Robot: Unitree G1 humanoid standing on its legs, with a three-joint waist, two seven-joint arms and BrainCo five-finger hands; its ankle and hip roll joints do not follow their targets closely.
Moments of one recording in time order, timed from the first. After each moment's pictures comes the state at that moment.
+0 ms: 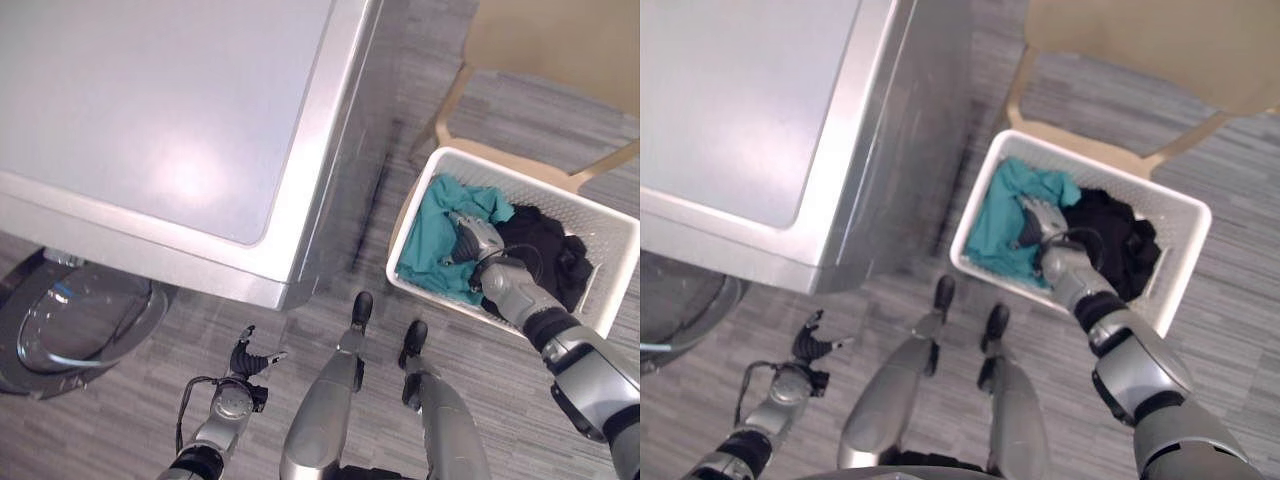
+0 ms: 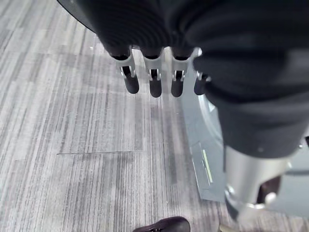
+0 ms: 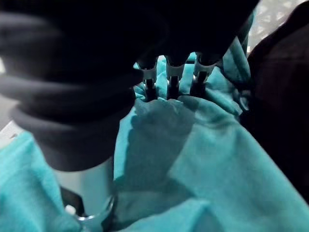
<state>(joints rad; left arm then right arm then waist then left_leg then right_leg) -0.12 0.38 -0.29 0.80 -0.12 -0.15 0.22 -0.83 -0.49 0.61 0.95 -0.38 -0.01 -0.31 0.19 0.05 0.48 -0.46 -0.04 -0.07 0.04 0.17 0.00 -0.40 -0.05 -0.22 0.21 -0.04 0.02</state>
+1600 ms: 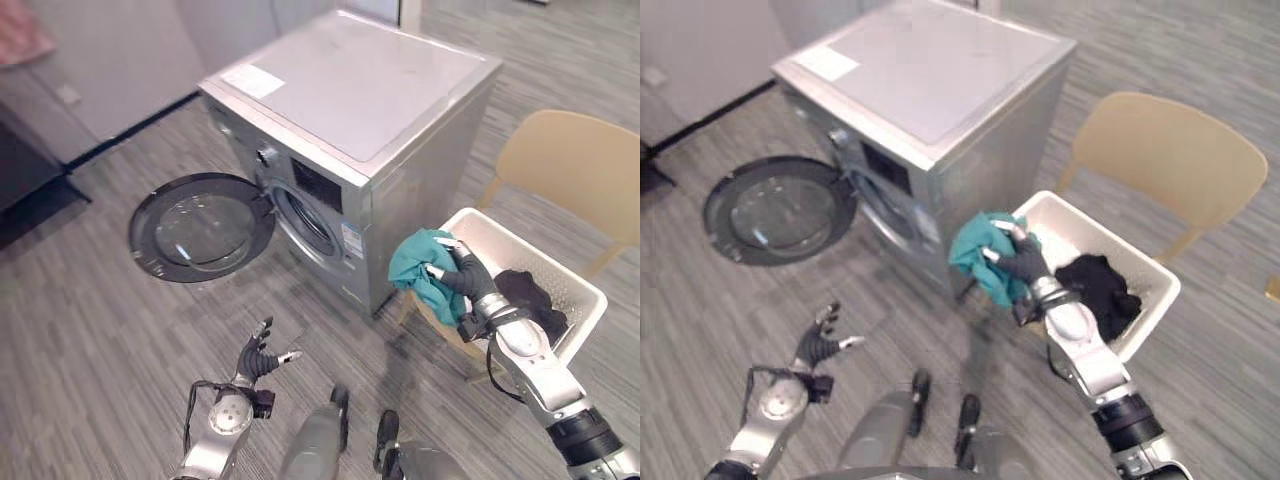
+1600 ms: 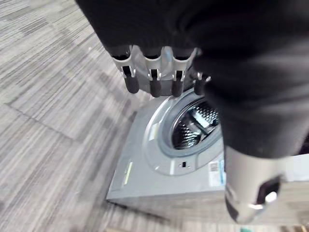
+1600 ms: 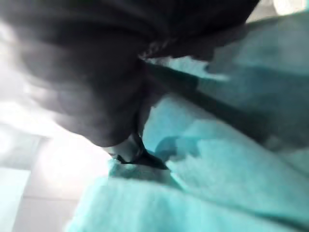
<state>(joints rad) 0.07 0.39 -0.23 0.31 -0.13 -0.09 0.07 -0.19 -0.48 0.28 -0.11 0.27 -0.11 0.00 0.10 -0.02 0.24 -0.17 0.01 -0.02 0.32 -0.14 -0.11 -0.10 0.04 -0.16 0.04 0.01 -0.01</state>
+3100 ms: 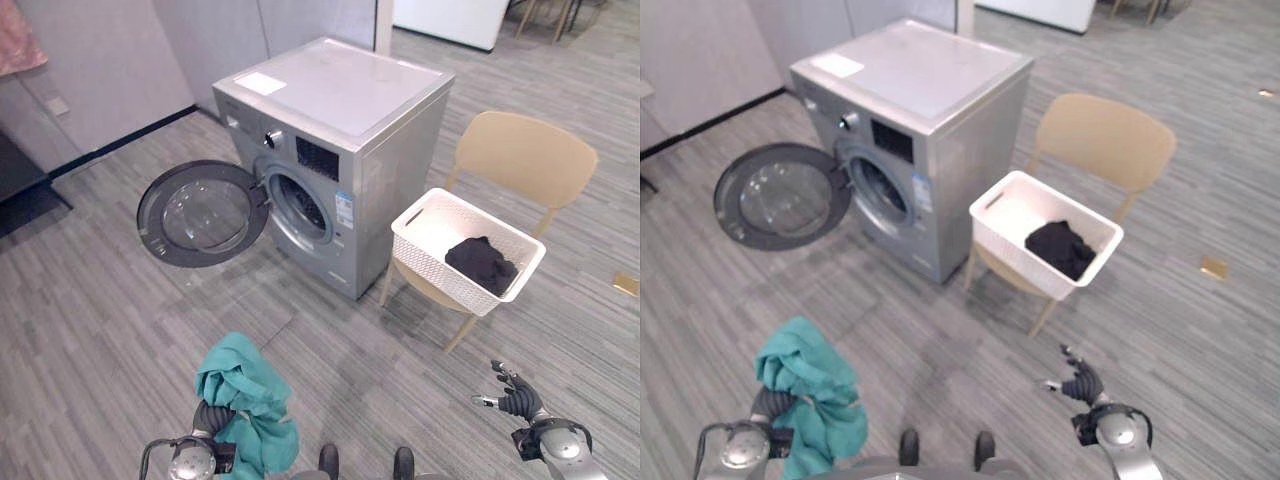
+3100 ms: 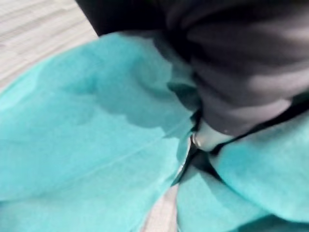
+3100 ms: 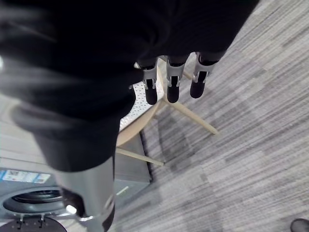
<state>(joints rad) 0.24 0.39 -0.07 0.52 -0.12 -0.06 0.04 0.19 -0.46 0.11 0.41 0.00 -0.04 0.00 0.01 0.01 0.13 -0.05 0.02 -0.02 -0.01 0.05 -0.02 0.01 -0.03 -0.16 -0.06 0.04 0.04</state>
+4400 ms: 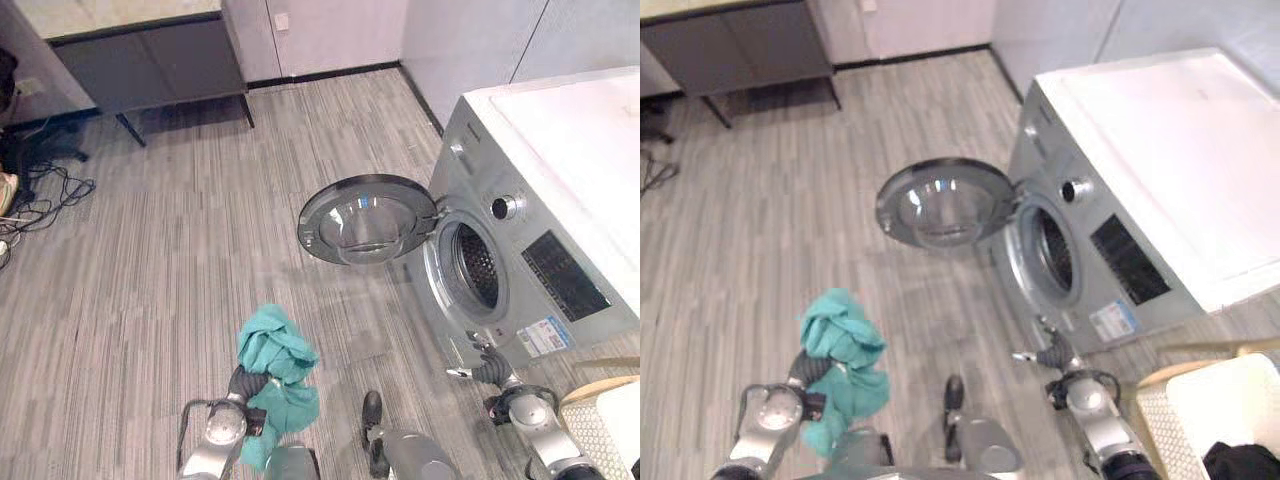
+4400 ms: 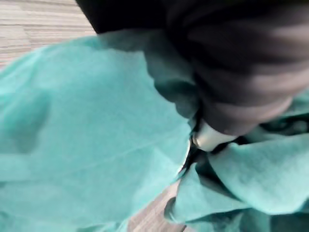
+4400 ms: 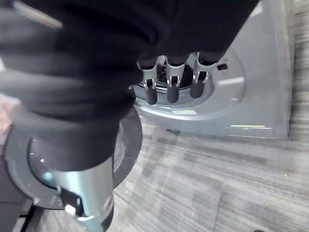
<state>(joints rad) 0.06 0.34 -0.17 0.52 -0.11 -0.04 0.02 0.04 -0.42 0.20 0.45 -0.08 -0.02 -0.06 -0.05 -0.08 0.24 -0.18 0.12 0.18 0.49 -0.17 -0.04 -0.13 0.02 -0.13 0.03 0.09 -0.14</state>
